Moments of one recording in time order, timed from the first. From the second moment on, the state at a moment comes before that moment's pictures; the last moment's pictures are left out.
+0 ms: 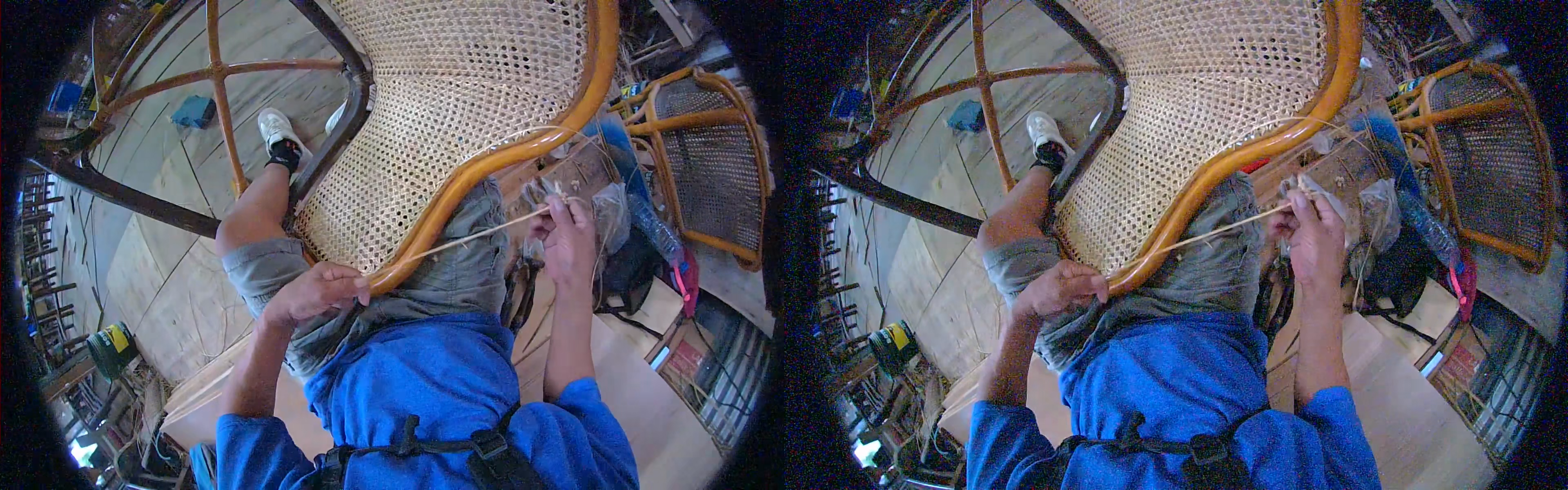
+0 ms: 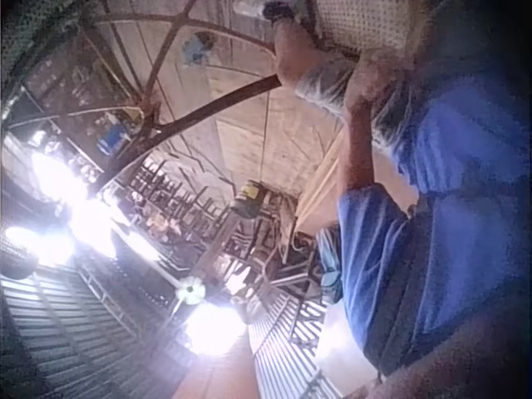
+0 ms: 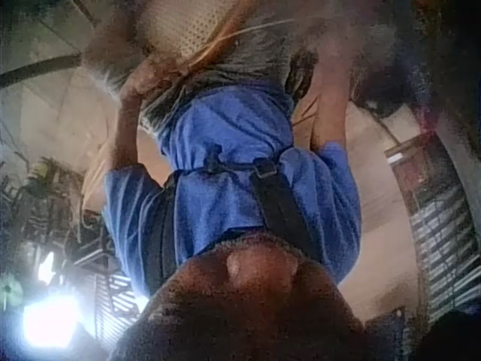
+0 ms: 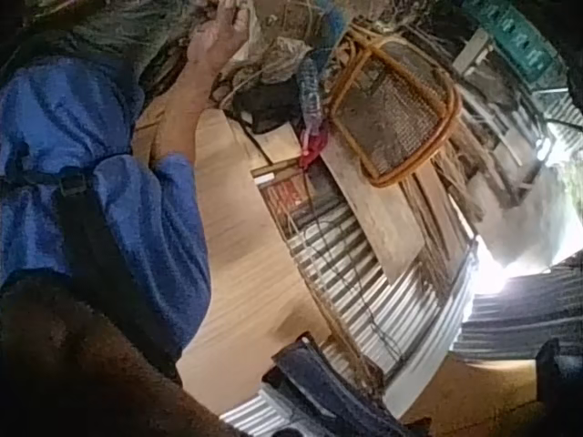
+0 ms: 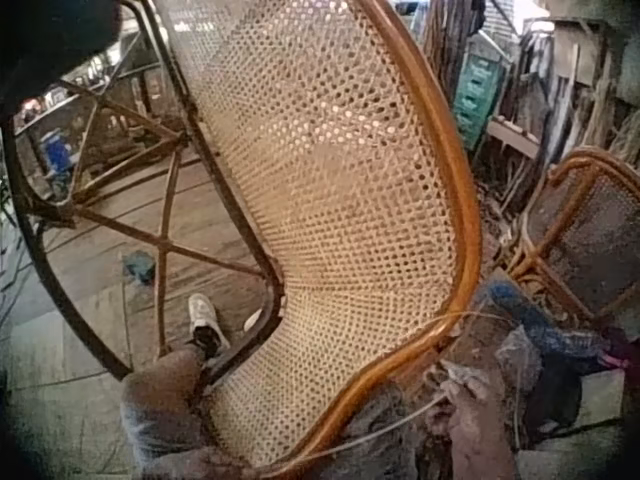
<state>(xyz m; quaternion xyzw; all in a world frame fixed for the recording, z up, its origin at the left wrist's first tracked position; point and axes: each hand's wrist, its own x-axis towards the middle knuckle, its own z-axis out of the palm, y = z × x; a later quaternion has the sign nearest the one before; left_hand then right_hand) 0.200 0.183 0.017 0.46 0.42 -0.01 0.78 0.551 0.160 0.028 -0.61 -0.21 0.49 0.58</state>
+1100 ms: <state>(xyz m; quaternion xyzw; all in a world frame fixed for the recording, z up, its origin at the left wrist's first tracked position) 0.237 0.142 0.002 0.65 0.56 0.19 0.48 0.442 0.261 0.042 -0.48 -0.62 0.60 -0.17</state>
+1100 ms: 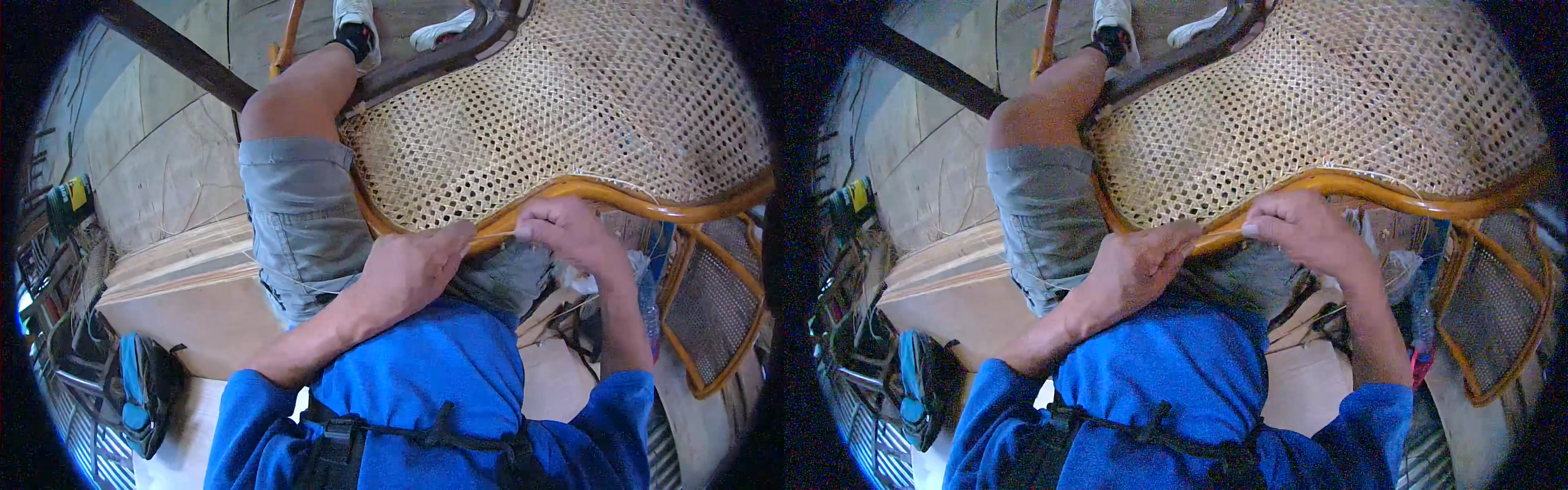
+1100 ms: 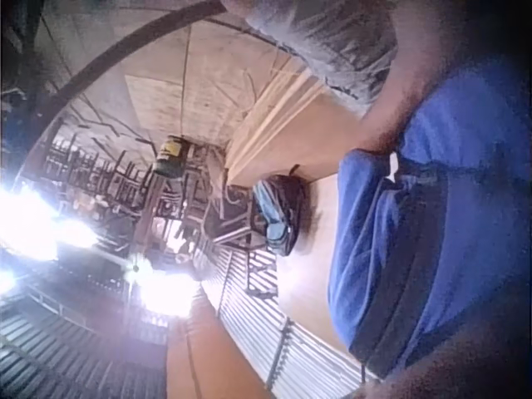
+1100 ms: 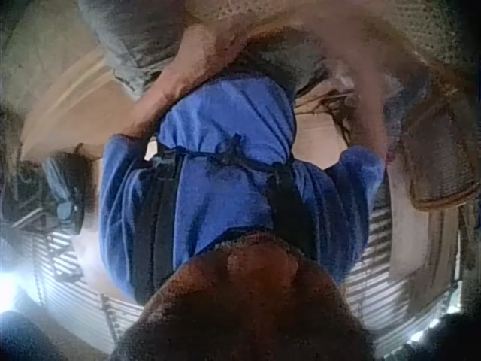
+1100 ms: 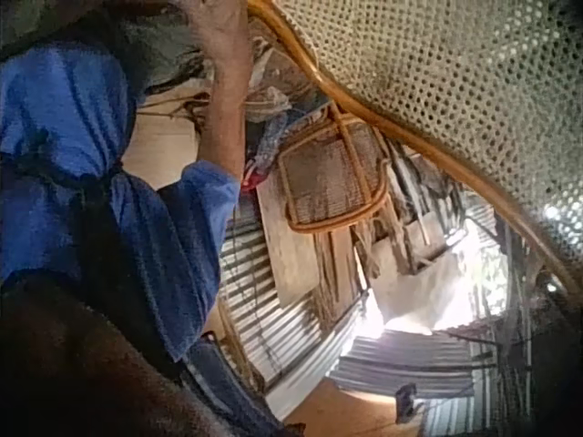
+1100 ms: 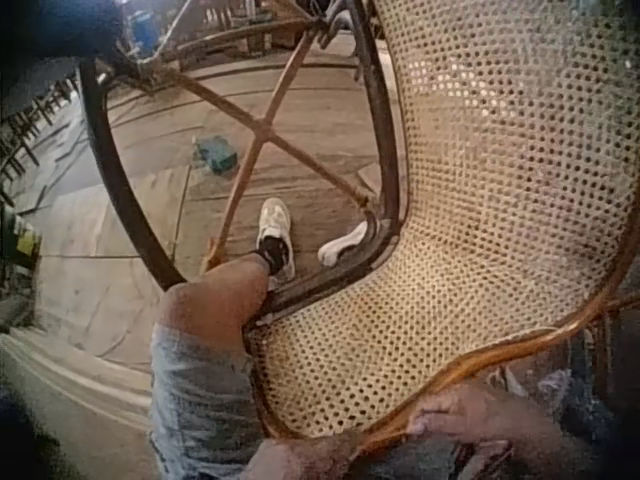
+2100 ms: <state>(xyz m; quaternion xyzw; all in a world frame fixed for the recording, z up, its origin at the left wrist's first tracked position) 0.060 0.093 0.030 0.45 0.81 0.13 0.34 0.523 0.234 0.144 -0.62 -0.69 0.37 -0.06</state>
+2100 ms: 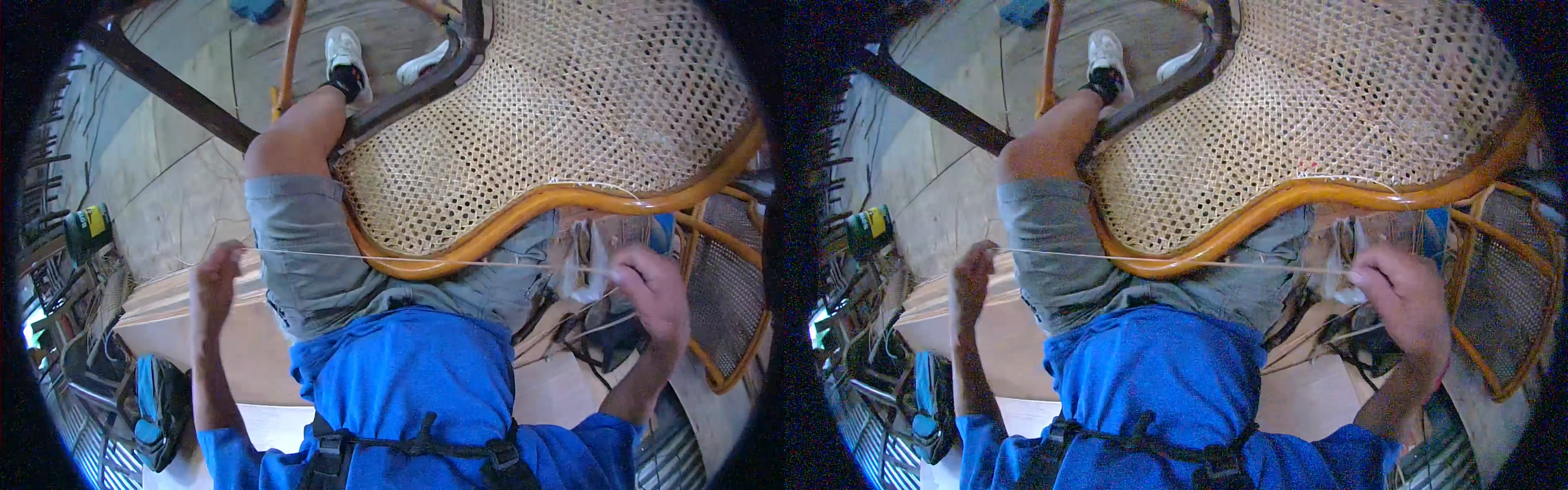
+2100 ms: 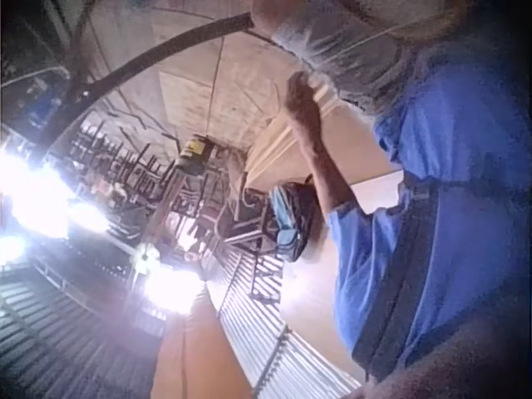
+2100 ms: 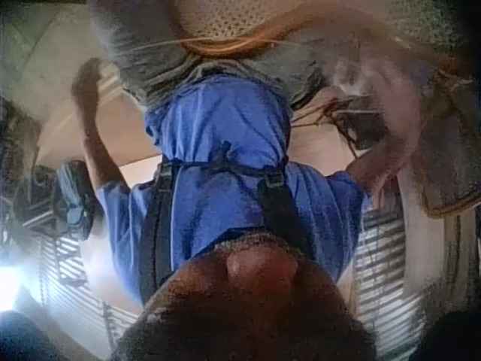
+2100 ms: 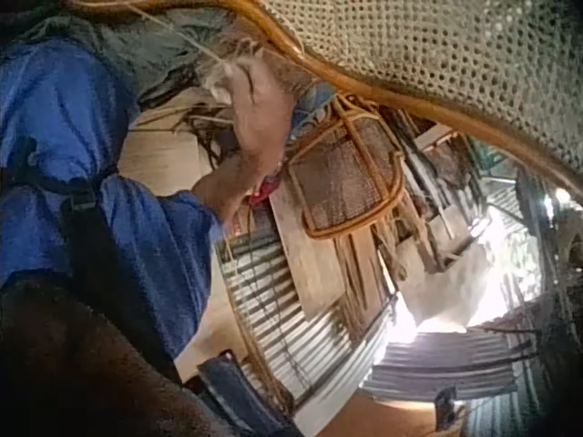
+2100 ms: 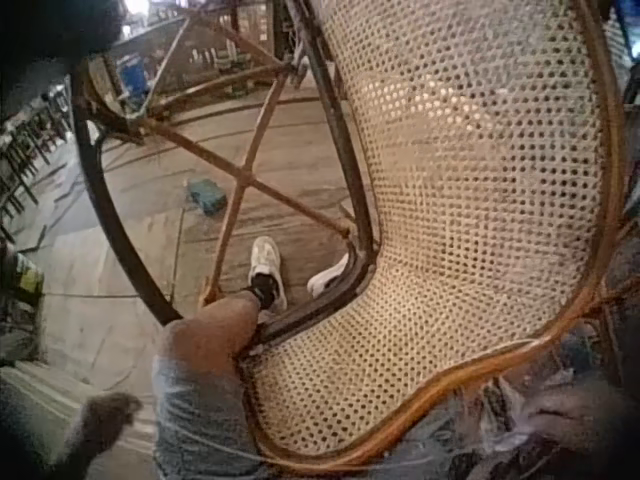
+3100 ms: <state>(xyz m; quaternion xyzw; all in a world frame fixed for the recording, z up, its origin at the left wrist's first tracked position) 0.374 0.291 0.105 0.89 0.29 -0.06 0.35 0.809 0.129 0.047 -0.79 -0.61 0.05 0.01</state>
